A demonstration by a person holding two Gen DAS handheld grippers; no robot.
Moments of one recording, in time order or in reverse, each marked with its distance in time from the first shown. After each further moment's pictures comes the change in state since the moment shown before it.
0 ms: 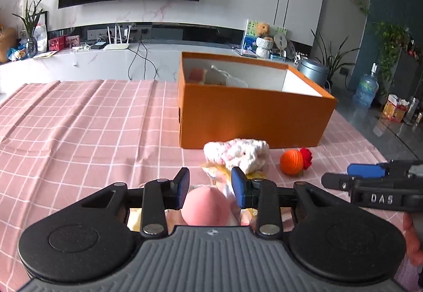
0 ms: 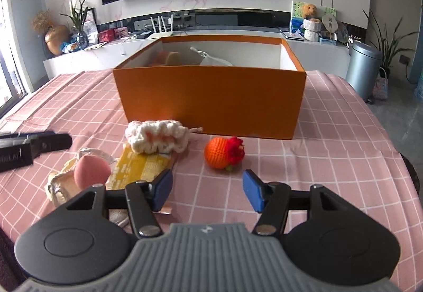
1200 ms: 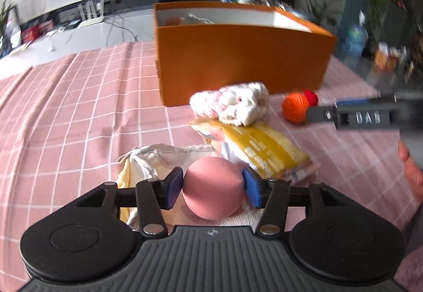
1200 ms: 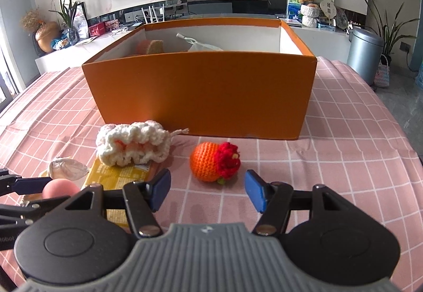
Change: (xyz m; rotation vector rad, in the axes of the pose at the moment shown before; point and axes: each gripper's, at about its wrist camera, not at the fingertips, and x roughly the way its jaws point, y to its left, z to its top) left arm 0.041 -0.010 -0.020 0.158 0.209 -0.037; right arm 0.057 -0.013 0.018 0.024 0.049 -0.002
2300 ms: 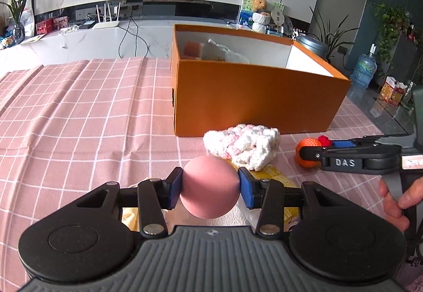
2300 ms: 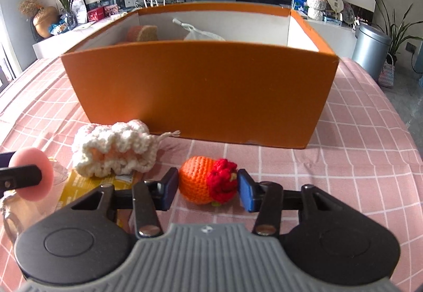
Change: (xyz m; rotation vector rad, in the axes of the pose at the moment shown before) left arm -0.008 0.019 0.027 -0.147 -0.094 0.003; right arm 0.033 -0.004 0.019 -0.047 0.051 0.001
